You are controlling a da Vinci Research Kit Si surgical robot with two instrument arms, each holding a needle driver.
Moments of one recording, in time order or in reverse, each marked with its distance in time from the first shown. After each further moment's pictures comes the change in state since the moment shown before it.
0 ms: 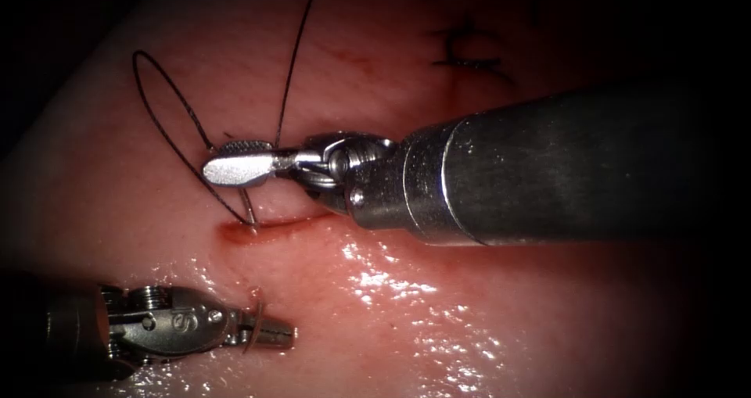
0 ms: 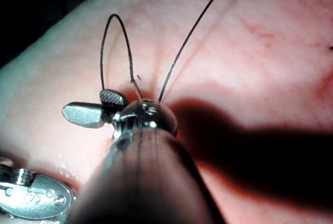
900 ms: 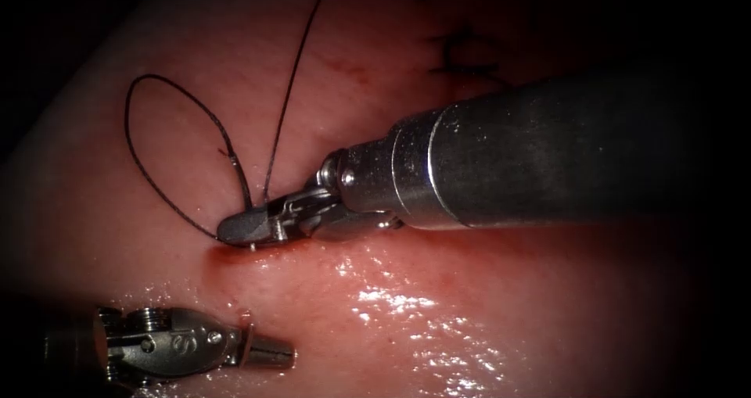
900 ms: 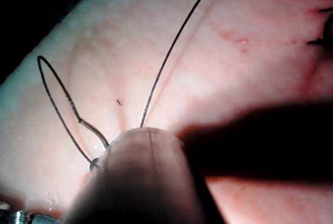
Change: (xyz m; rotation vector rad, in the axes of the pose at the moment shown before) right arm -0.011 -0.007 0.002 -0.007 -0.322 0.841; left arm 0.000 0.000 0.000 0.001 0.003 -0.003
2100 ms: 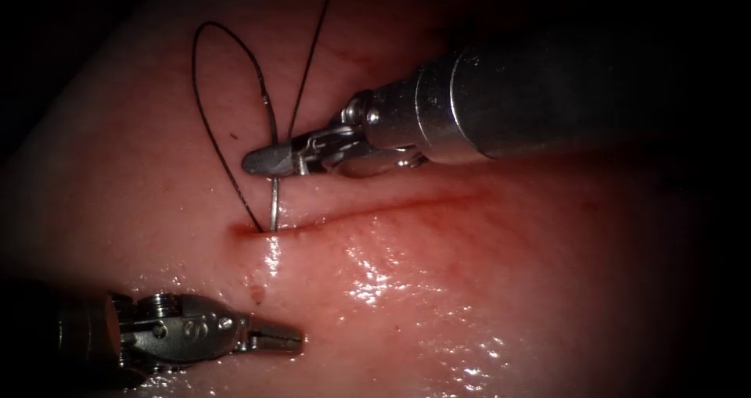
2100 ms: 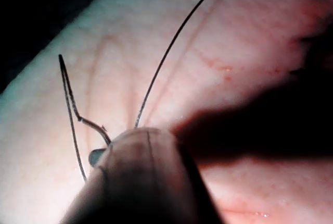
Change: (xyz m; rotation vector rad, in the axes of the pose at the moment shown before) right arm 0.008 -0.002 -0.004 0.008 0.114 -0.071; left arm 0.000 0.000 0.001 0.006 0.000 -0.013
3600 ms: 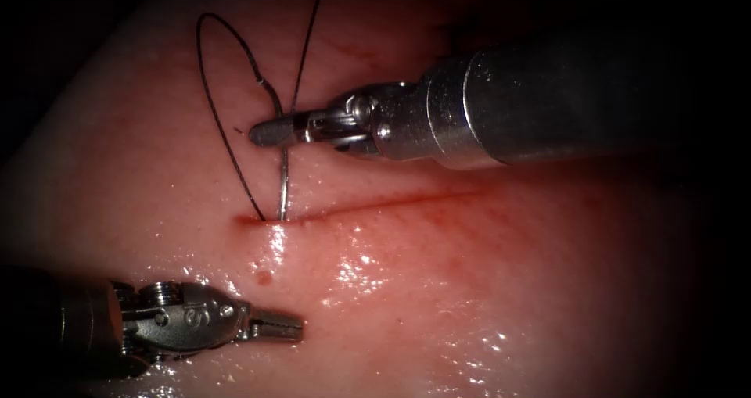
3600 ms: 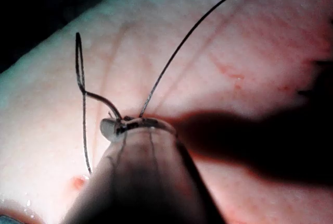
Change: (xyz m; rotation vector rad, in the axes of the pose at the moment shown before) right arm 0.007 -0.001 -0.003 -0.275 0.184 -0.438; left arm 0.000 0.000 0.000 0.003 0.000 -0.019
